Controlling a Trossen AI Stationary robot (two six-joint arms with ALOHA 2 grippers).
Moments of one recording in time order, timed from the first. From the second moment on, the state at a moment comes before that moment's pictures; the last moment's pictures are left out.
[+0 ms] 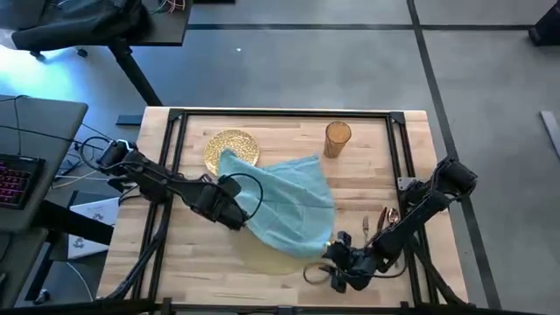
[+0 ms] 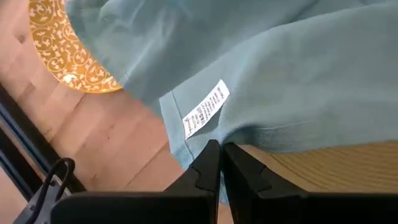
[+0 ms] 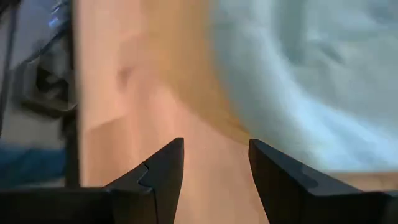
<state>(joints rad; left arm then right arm) -0.40 1.59 1.28 -1.33 -0.37 -1.15 0.81 1.73 0.90 -0.19 0.49 1.15</state>
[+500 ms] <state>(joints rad) -0.40 1.59 1.28 -1.30 -0.38 -1.14 0.78 1.82 0.90 -0.06 0.64 1.30</state>
